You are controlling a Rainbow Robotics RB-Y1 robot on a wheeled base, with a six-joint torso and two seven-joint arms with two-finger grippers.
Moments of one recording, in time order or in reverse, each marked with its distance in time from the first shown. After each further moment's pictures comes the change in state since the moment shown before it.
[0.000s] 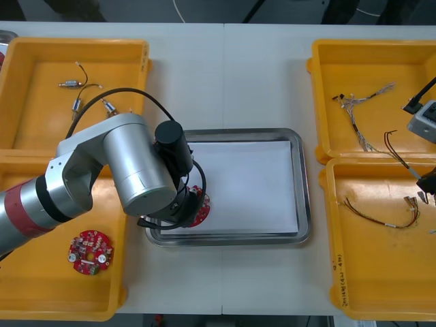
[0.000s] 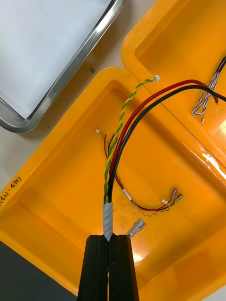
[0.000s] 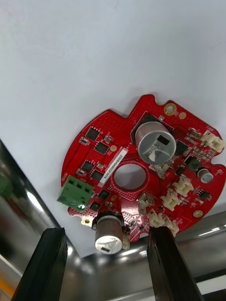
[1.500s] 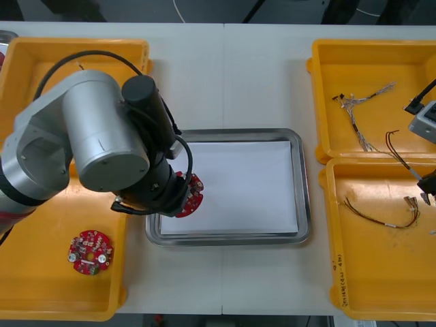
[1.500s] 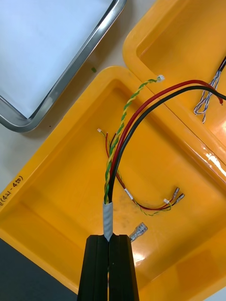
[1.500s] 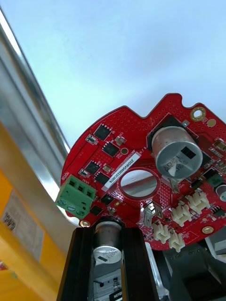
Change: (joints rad) right arm 0.007 0.000 -0.010 0.000 -0.010 0.000 0.000; left arm 0.001 0.018 0.184 -0.157 0.121 0.201 0.000
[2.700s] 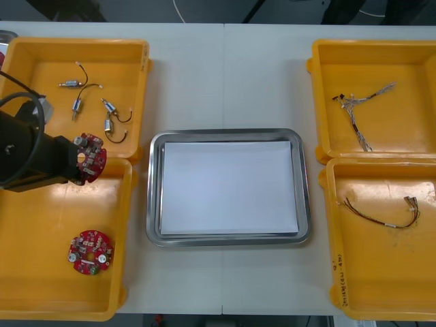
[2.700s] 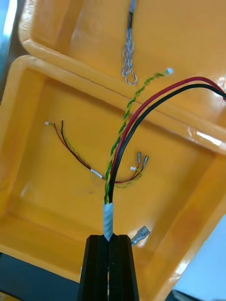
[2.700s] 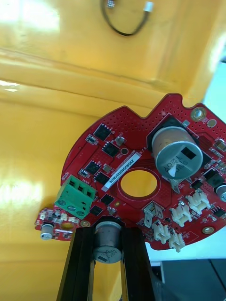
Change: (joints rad) right arm 0.116 0.006 -0.264 0.156 -0.014 0.000 -0.007; left arm 0.376 0.116 0.741 -0.140 0.131 0.084 -0.077
